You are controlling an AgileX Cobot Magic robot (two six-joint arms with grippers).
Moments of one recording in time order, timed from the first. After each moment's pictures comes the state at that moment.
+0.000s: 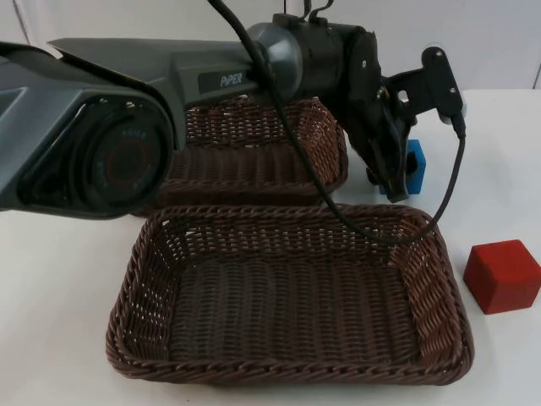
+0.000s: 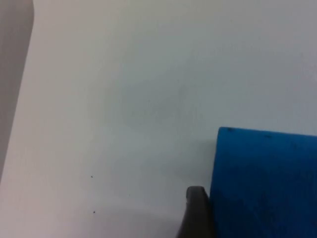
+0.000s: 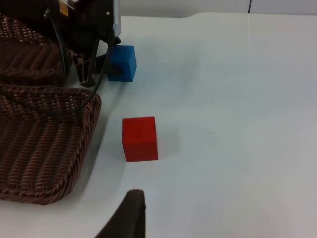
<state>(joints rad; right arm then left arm) 0.13 0.00 -0.52 0.01 1.08 0.00 -0.65 2.70 -2.32 -0.12 0.59 0.92</state>
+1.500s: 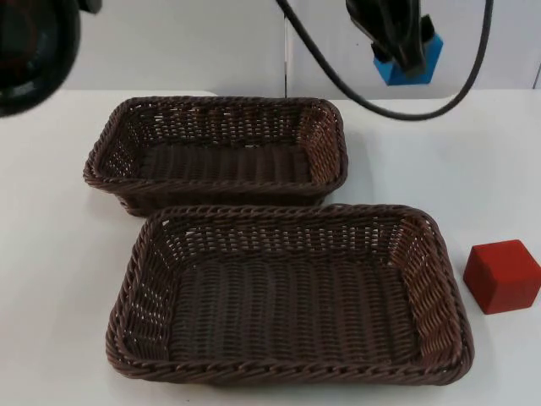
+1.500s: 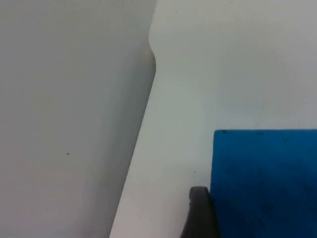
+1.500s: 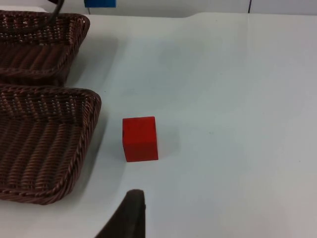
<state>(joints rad) 0.13 0.00 -0.52 0.01 1.08 0.00 -0.65 2.43 -2.32 -0.05 0.76 0.78</state>
